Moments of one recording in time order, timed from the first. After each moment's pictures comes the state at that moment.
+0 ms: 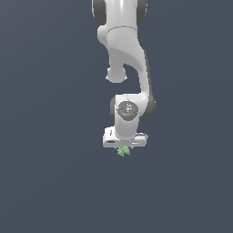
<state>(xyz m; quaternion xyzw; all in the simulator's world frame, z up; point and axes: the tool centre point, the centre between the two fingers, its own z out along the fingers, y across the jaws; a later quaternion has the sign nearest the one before) 0.051 0.036 0.039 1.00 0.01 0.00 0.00</state>
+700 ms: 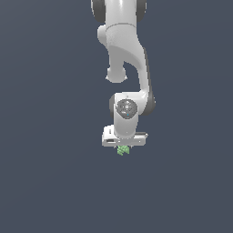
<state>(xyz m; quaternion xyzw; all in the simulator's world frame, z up) 0.049 0.033 0.047 1.00 0.01 0.00 0.00</state>
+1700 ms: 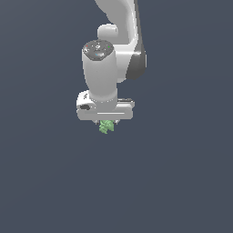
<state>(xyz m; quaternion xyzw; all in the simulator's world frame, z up) 0.017 -0.041 0.207 1.00 0.01 0.00 0.00</state>
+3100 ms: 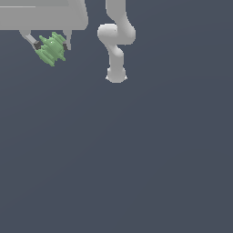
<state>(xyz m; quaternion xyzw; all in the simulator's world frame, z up) -0.028 -0.165 0.479 1.00 0.01 0.00 0.00</state>
